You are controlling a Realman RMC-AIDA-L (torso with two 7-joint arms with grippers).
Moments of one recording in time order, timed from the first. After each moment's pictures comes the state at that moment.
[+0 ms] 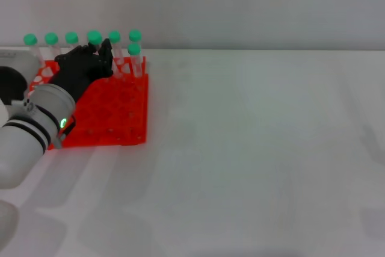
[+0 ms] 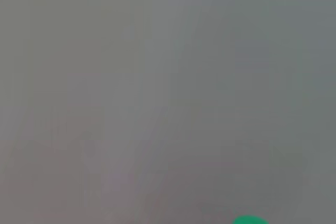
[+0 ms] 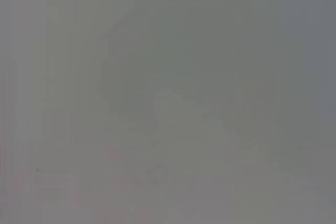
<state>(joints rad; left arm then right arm) -0.60 -2.08 -1.40 -0.36 -0.18 -0.68 2.74 0.32 2.02 -0.68 -0.07 2.37 1.33 -2.72</state>
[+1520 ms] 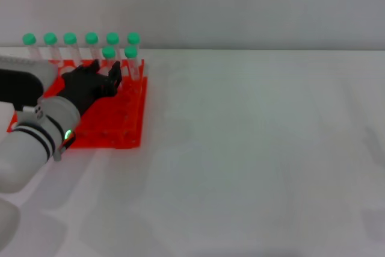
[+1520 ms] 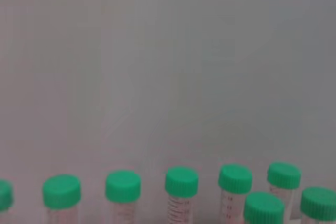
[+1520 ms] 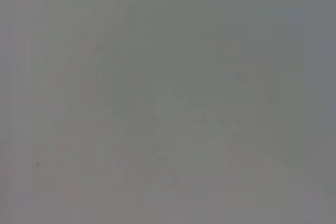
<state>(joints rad) -0.63 -2.08 -1.41 -0.31 -0.12 -0.57 2.74 0.31 2.02 -0.68 -0.06 2.37 1.33 -2.72</state>
